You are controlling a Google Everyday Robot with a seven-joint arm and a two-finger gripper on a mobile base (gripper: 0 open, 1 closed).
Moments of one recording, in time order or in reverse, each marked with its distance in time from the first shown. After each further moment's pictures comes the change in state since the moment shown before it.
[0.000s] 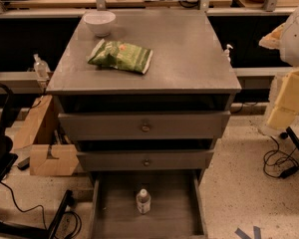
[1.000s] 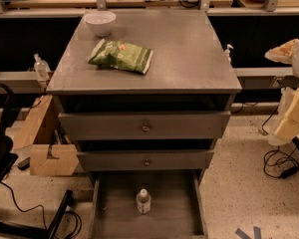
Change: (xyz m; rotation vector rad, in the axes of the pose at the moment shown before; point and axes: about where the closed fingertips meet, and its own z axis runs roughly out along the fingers) arm 0.020 0.003 0.019 -0.021 -0.113 0.026
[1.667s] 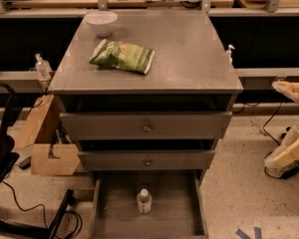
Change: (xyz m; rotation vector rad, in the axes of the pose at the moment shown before) arm 0.051 0.004 0.064 0.063 -0.357 0.061
